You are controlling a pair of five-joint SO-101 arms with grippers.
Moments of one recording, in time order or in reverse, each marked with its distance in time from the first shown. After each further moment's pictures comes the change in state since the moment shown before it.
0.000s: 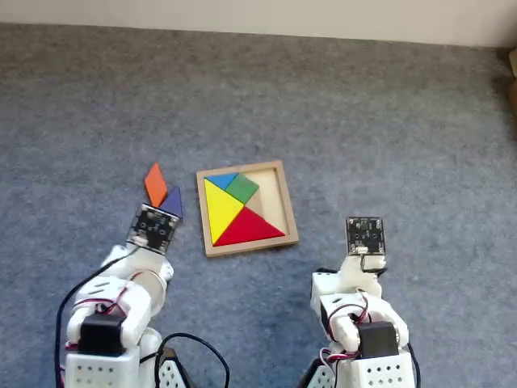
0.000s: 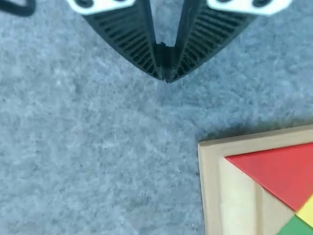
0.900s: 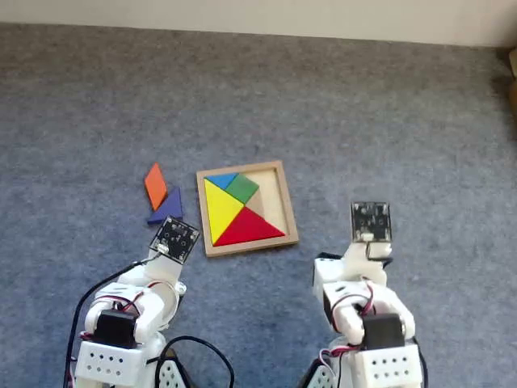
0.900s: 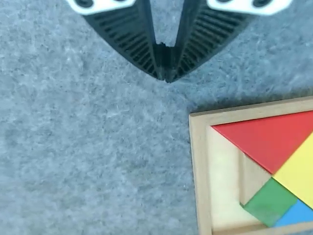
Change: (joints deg) left arm 7.0 0.0 12.9 3.3 4.3; right arm 0.0 8.7 -7.2 -7.2 0.2
